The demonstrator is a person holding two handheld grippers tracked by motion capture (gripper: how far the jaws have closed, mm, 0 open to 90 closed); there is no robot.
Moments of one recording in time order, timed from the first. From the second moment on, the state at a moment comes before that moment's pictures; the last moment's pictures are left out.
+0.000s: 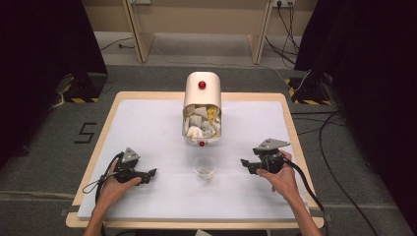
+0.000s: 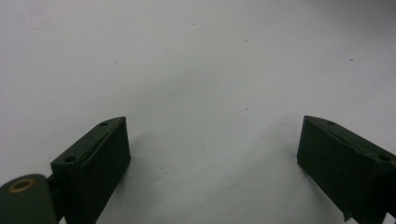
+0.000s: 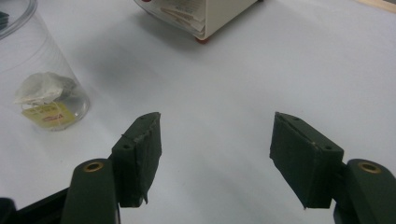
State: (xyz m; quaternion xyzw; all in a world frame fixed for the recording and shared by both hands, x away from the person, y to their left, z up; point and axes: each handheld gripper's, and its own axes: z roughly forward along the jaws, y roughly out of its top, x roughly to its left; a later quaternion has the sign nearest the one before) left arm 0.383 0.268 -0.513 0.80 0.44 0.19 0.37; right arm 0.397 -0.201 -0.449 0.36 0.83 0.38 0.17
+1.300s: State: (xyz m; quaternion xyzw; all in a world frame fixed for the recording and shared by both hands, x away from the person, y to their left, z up) left arm 0.383 0.268 -0.513 0.80 0.44 0.19 0.37; right arm 0.372 -0.222 -0.474 0.38 0.83 0.38 0.17
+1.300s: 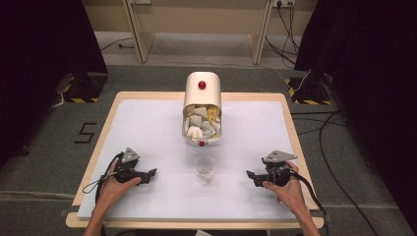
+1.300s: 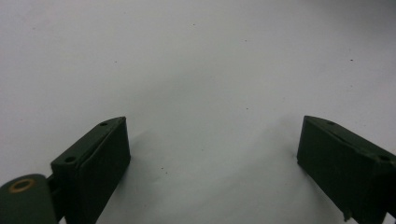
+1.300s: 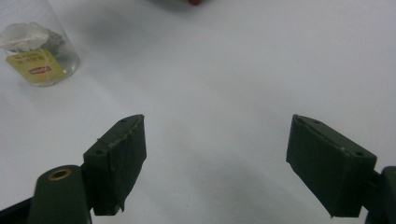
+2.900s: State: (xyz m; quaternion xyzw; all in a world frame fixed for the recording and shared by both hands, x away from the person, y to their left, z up) left arm 0.382 0.268 -0.513 0.80 0.44 0.19 0.37; right arm 0.336 -0.241 -0.500 0.40 0.83 0.34 0.18
